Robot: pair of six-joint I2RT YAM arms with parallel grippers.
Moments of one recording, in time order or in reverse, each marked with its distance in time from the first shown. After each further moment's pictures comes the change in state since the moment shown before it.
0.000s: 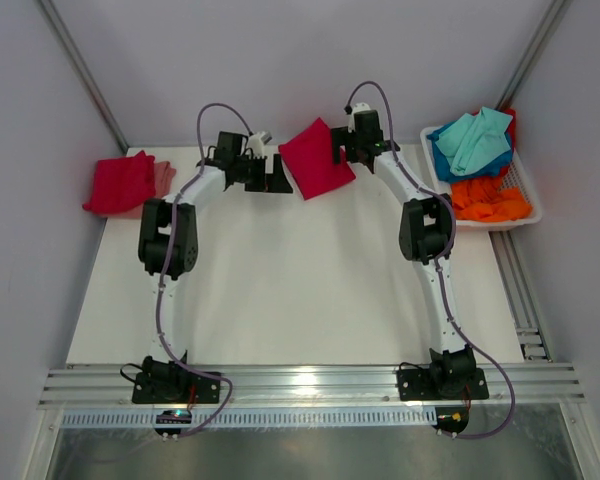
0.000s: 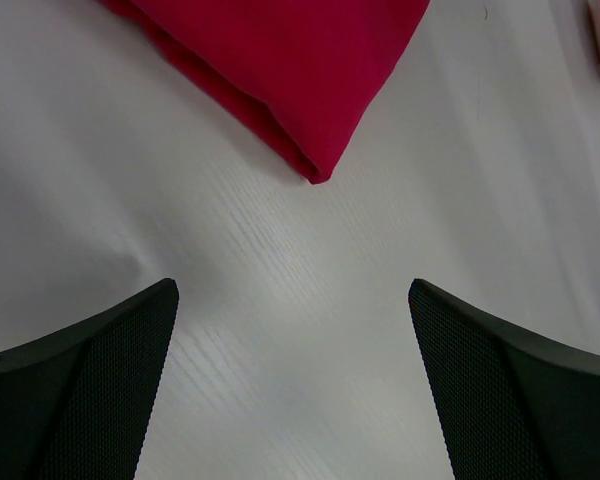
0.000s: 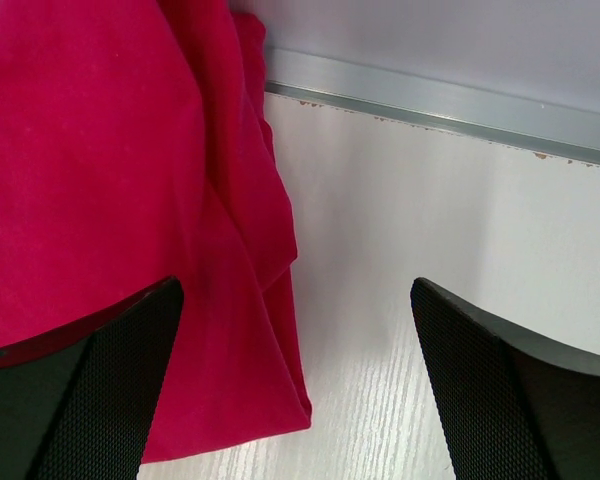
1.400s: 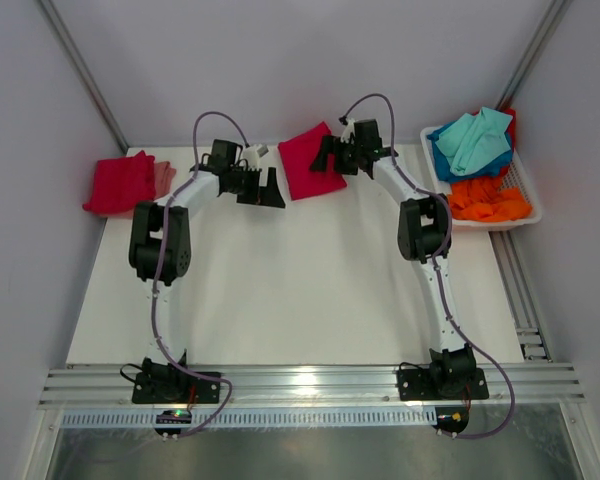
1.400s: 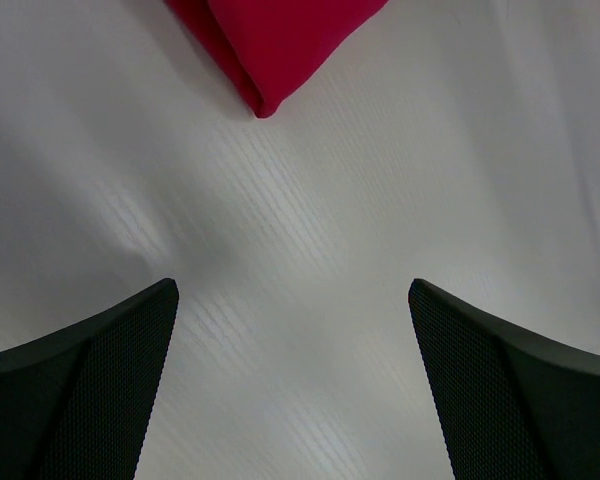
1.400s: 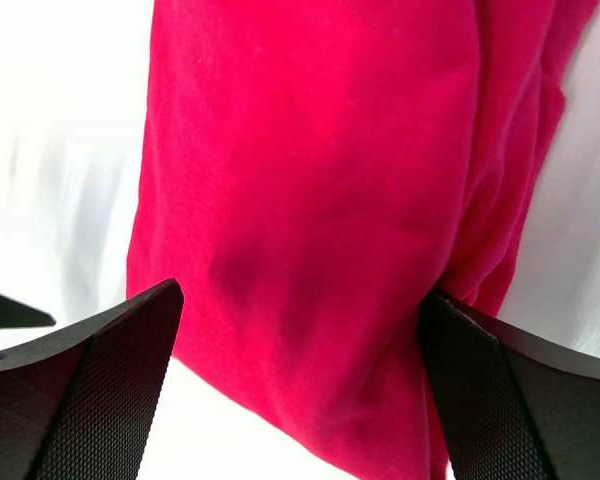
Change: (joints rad) left arm 0.020 -0.095 -0.143 -0.087 -0.001 0.103; right arm -0.008 0.065 -0.011 0.027 -0.509 0.305
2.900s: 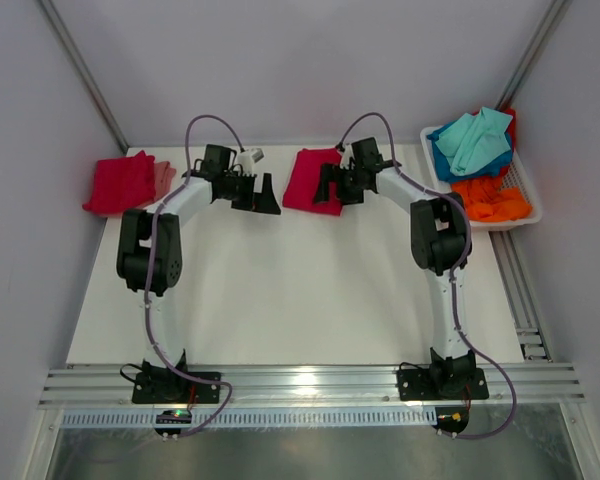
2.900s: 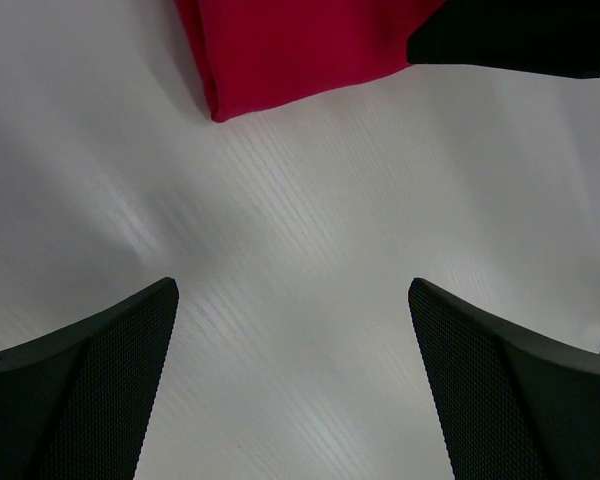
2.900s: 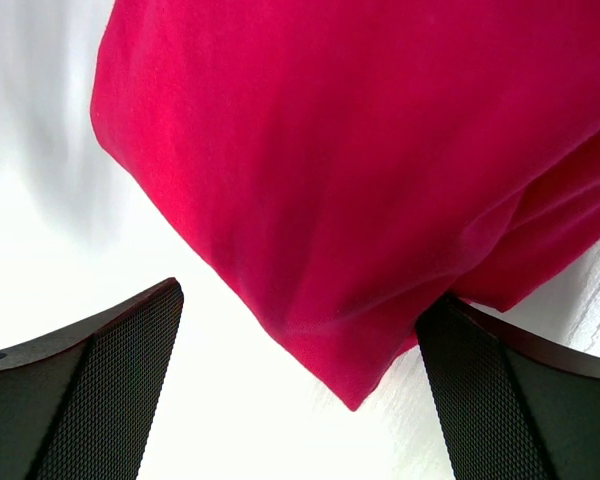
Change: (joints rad) left arm 0.008 -0.128 -0.149 0.012 0.005 0.029; right arm 0.040 -0.325 -0.507 -0.081 0.026 -0.058
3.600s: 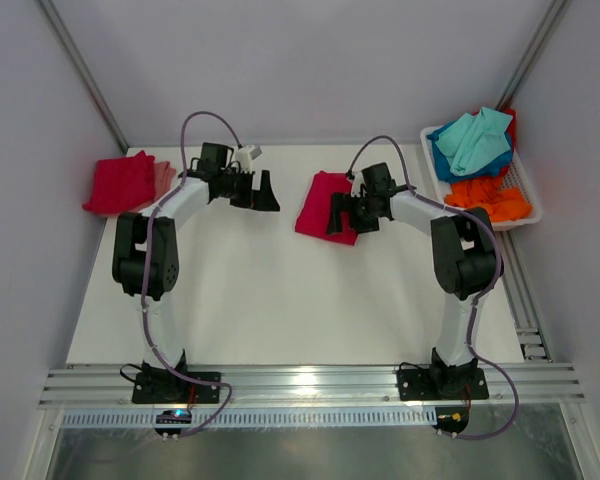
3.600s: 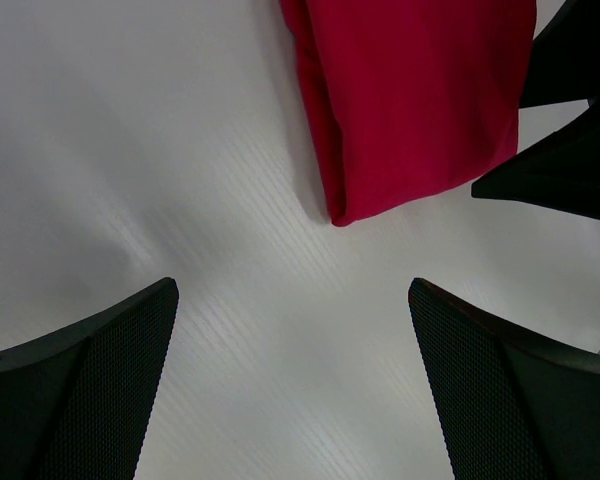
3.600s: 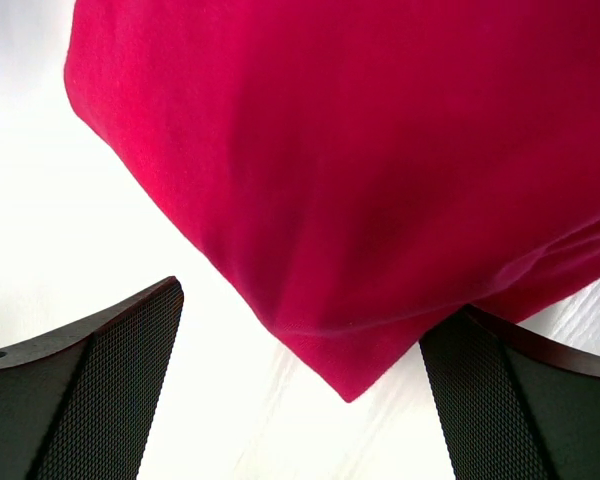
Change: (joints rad) left arm 0.005 -0.051 -0.026 0.024 0.005 -0.003; right arm 0.012 -0.312 -0.473 0.051 0.049 -0.056
